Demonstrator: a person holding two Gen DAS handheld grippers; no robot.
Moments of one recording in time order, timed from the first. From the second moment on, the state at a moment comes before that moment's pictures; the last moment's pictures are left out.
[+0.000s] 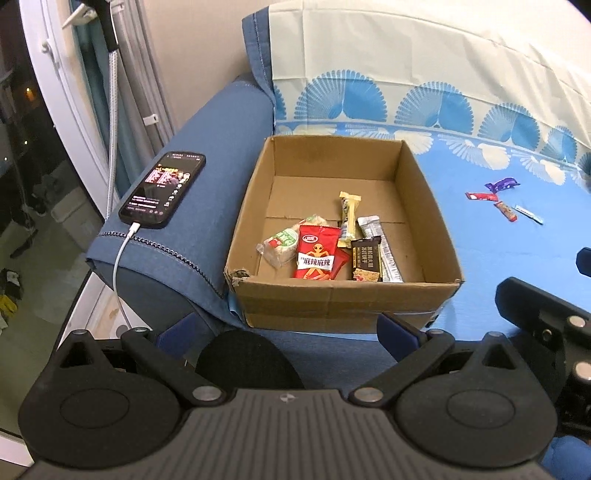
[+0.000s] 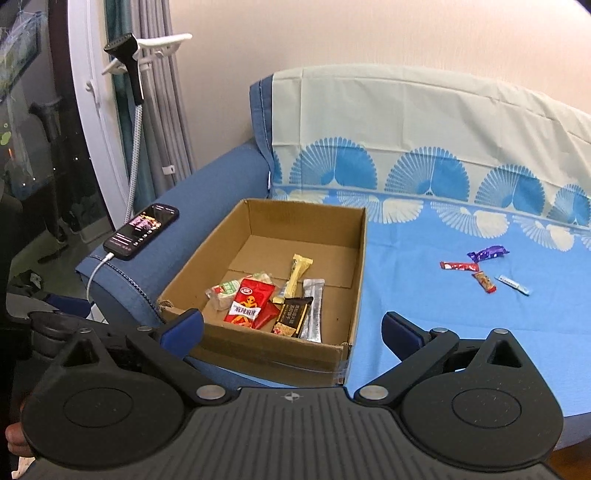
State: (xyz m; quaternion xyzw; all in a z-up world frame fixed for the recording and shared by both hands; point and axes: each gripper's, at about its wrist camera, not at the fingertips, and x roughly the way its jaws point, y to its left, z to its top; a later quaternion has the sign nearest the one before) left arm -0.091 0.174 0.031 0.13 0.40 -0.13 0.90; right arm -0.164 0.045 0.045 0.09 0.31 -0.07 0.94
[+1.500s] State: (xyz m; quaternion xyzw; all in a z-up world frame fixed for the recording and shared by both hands) left arm -0.065 0.121 0.019 0.18 0.42 -0.15 0.87; right arm -0.156 0.003 0.024 0.13 0.32 -0.09 0.93
